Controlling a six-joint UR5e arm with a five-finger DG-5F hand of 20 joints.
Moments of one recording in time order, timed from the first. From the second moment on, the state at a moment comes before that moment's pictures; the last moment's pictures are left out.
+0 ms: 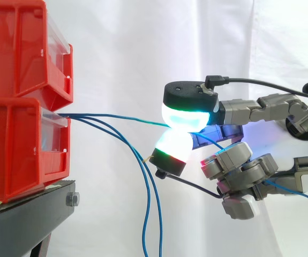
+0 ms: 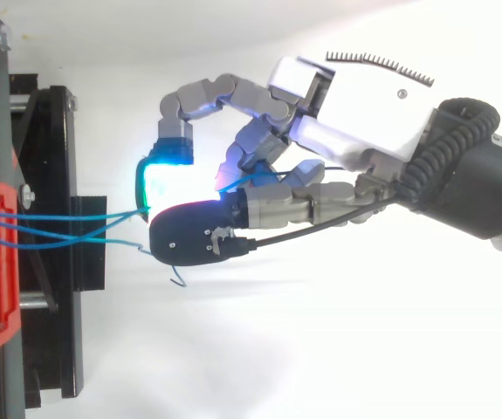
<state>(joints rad) 0.20 -2.24 -1.23 -2.92 -1.01 -0.07</state>
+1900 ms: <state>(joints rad) 0.20 -2.24 -1.23 -2.92 -1.01 -0.07</state>
